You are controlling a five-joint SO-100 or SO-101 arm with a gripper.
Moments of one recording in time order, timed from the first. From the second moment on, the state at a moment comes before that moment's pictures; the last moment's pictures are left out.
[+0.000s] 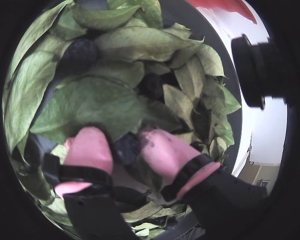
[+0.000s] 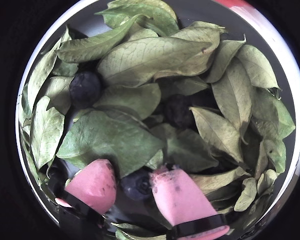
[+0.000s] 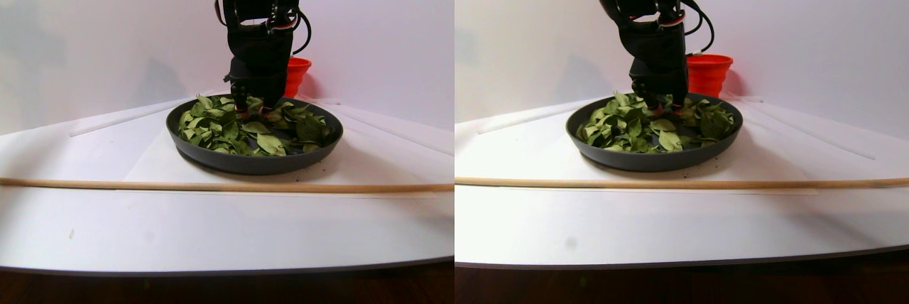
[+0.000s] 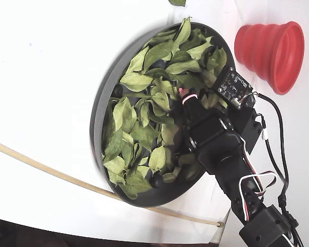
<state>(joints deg) 11.3 68.0 103.8 -18.4 -93.2</state>
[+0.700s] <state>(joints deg) 11.3 70.8 107.1 -17.7 -94.9</state>
